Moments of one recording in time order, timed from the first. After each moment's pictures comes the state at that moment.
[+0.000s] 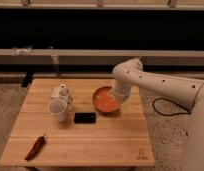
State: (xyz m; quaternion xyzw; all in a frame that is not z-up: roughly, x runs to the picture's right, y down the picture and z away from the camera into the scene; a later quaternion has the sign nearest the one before) arm 0.091 0.086 0.795 -0.30 -0.14 -0.24 0.91
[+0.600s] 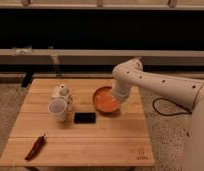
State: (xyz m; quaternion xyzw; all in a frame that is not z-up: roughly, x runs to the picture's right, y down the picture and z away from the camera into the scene) arm 0.085 0.088 0.789 -0.28 -0.15 -0.26 0.91
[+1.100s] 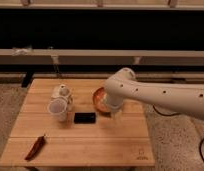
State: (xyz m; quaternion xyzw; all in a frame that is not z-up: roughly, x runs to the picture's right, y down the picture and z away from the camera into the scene) arm 0.028 0.138 0.730 -0.25 -0.17 -0.32 0.90
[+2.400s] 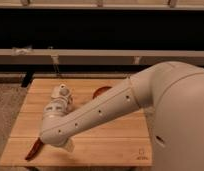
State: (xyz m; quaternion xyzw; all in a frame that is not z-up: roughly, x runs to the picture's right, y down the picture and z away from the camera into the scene) arm -0.211 0.255 0.680 -0.20 -0.25 -0.52 0.79
